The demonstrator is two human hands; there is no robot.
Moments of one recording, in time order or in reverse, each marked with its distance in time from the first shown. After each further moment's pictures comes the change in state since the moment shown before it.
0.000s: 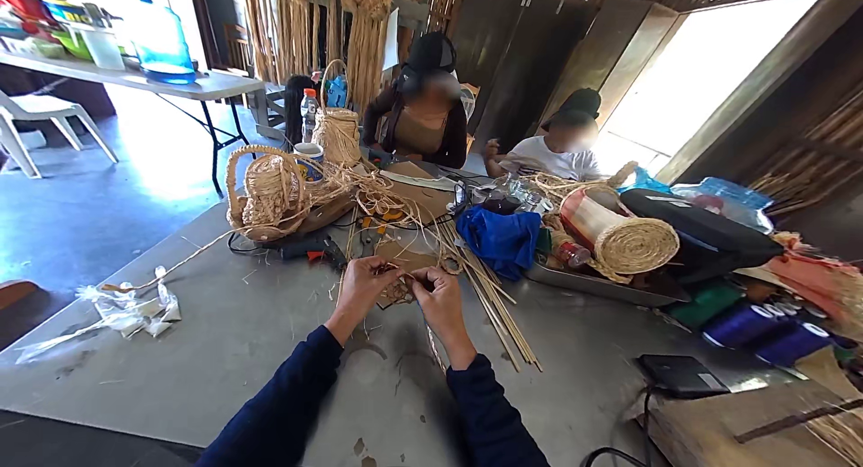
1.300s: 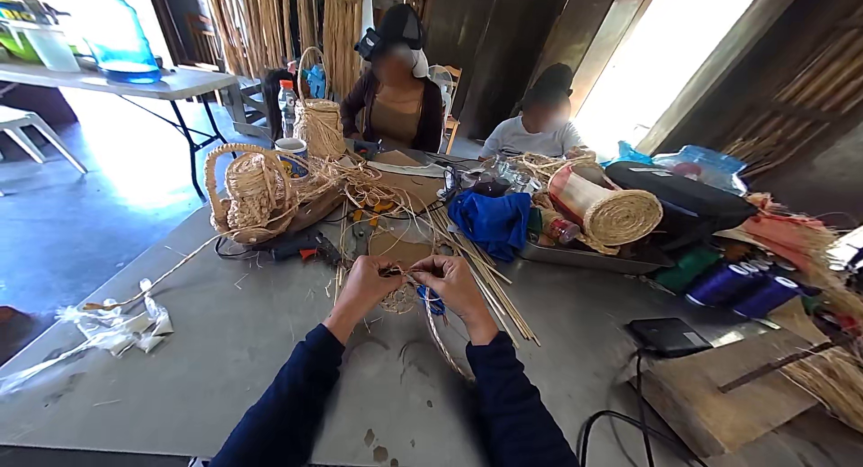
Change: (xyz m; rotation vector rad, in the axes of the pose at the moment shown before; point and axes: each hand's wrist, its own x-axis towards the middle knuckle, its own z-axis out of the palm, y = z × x) left_hand -0.003 0.015 -0.001 0.253 -0.232 -0.066; right_hand 0.009 -0.004 -0.033 0.054 -0.176 0.093
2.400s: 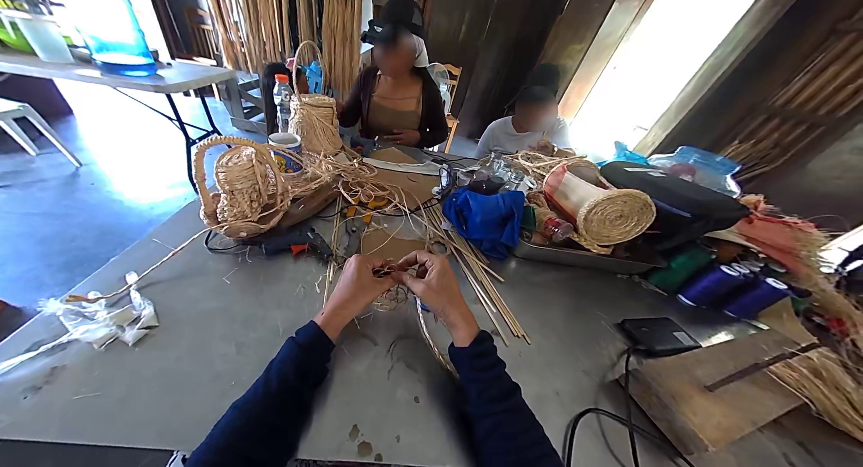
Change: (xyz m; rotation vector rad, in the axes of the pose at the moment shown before) left_hand -0.001 -0.001 0.005 0.182 0.010 0.053; right_hand -0.001 -0.002 0.009 -0.092 -0.020 -0.042
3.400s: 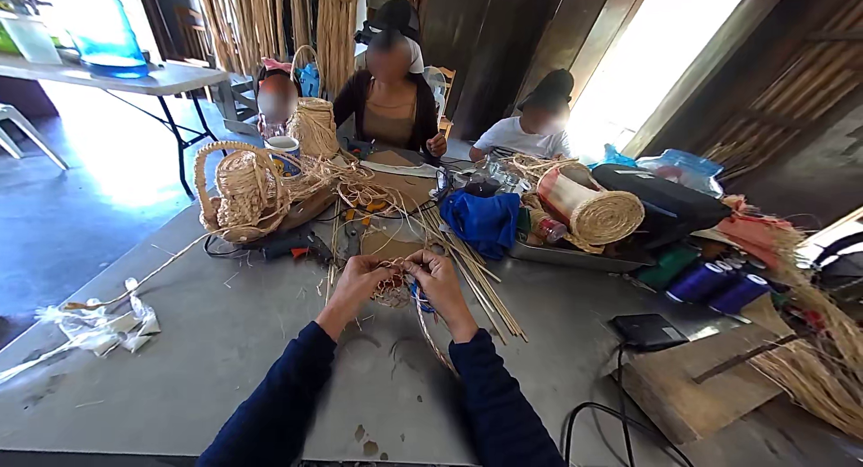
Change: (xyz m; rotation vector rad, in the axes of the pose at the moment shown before) left_hand 0.001 -0.006 0.005 -0.600 0.014 -0.108; right_hand 0.002 0.005 0.003 0.168 0.083 0.042
